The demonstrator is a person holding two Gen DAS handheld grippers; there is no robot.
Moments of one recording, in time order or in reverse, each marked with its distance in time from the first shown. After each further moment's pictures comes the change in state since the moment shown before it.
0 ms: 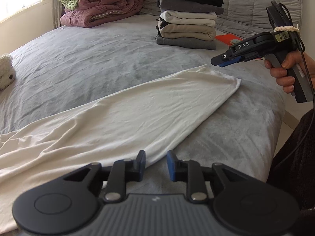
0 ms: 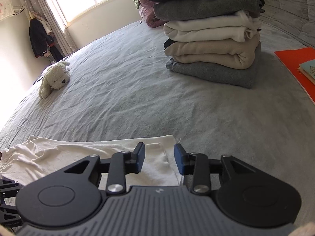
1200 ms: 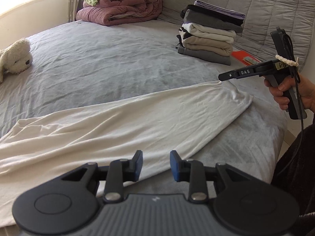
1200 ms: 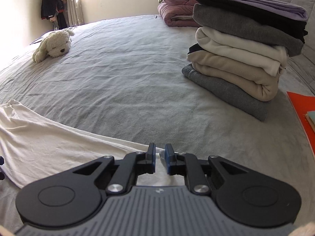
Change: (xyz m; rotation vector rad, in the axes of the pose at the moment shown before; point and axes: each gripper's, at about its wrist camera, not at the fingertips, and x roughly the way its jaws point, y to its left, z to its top) left arm -0.032 0.063 -0.003 -0.130 -0.048 0.044; right arm 0.027 0.047 0.007 -0.230 0.010 -0.087
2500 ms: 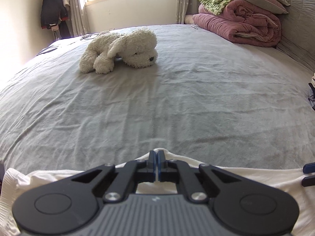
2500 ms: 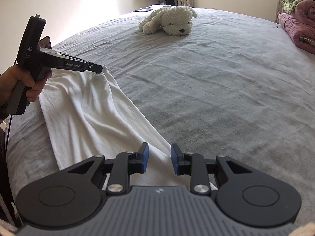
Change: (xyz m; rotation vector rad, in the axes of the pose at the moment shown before) left arm 0.027 0.150 0.050 -0.310 -0.053 0.517; right arm 0.071 0.134 0.037 -0.397 0.102 0.496
